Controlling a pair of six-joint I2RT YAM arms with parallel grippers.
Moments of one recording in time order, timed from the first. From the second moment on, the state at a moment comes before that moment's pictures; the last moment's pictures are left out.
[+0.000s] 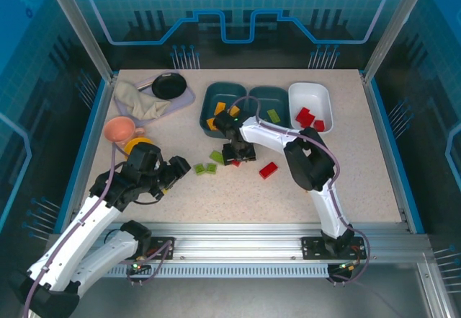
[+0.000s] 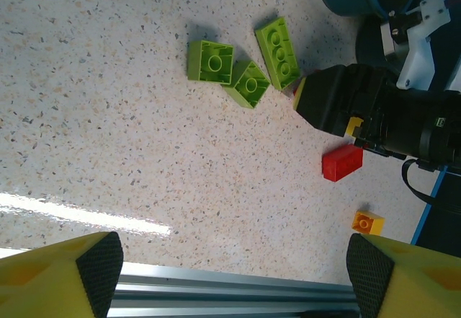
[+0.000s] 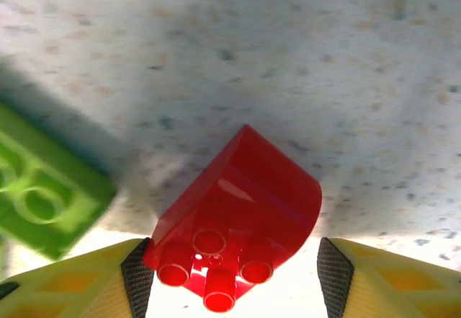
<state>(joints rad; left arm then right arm) -0.42 0.75 0.78 -0.94 0.15 -1.14 0.74 2.18 1.69 -1.03 0.02 0.59</state>
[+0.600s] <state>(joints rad) -0.42 0.80 0.78 -0.87 0.16 -1.12 0.70 2.03 1.57 -0.96 0.04 0.63</state>
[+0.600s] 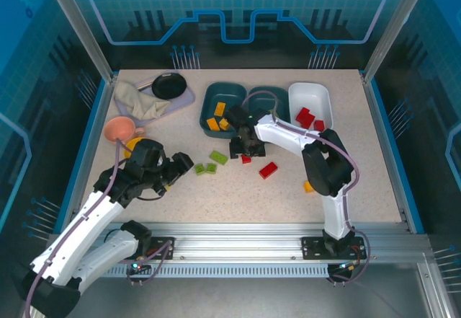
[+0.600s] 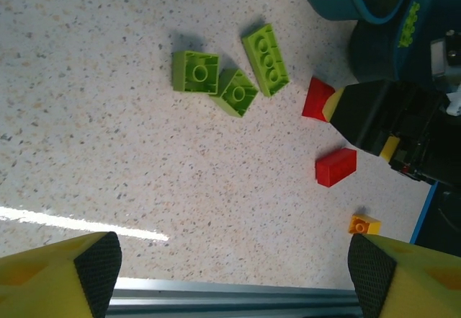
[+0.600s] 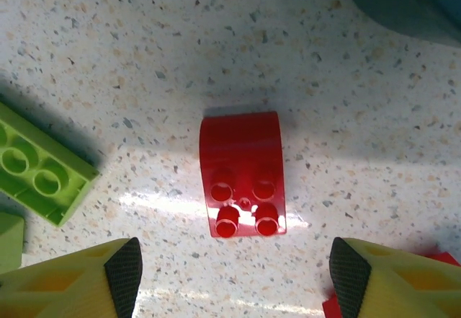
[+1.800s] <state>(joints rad) -0.45 1.02 0.96 -0.68 0.27 -1.07 0.54 1.73 1.56 -0.96 0.10 0.51</state>
